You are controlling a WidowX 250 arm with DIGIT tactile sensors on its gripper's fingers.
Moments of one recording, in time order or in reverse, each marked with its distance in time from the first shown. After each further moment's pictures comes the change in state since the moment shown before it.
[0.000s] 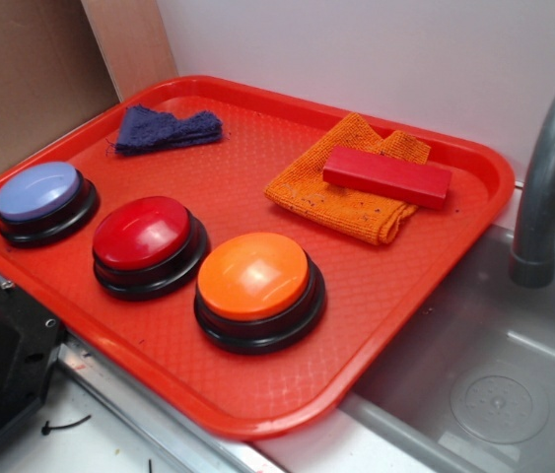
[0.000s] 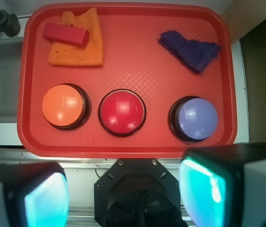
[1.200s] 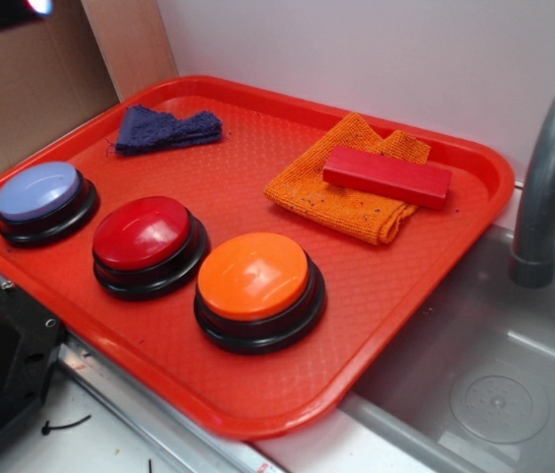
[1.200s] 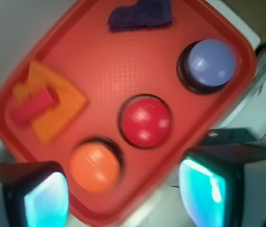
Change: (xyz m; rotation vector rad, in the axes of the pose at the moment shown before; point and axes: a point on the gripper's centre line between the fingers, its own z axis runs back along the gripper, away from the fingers) arm 0.065 -0.032 -0.049 -0.044 -0.004 0.945
